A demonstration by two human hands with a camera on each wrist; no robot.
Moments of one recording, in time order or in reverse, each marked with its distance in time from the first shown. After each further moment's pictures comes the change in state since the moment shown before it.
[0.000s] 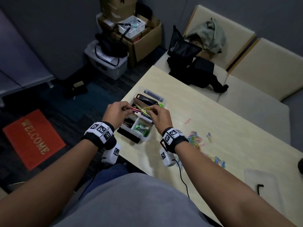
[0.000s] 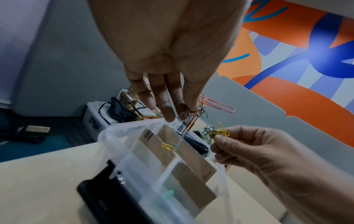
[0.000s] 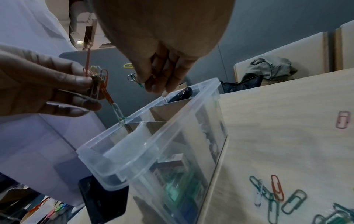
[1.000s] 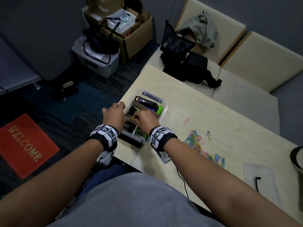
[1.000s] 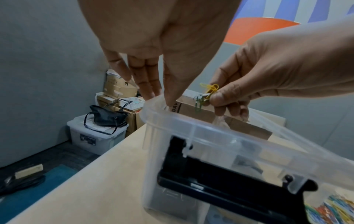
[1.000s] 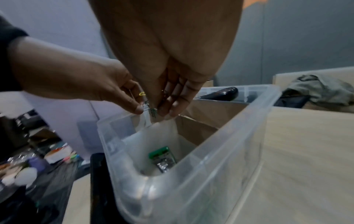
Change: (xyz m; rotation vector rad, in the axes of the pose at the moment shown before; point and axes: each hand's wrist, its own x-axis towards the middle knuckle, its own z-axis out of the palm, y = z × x) left_hand 0.037 -0.034 0.020 0.655 0.011 0.072; right_hand 0.024 -0.037 0.046 -0.479 -0.346 -0.025
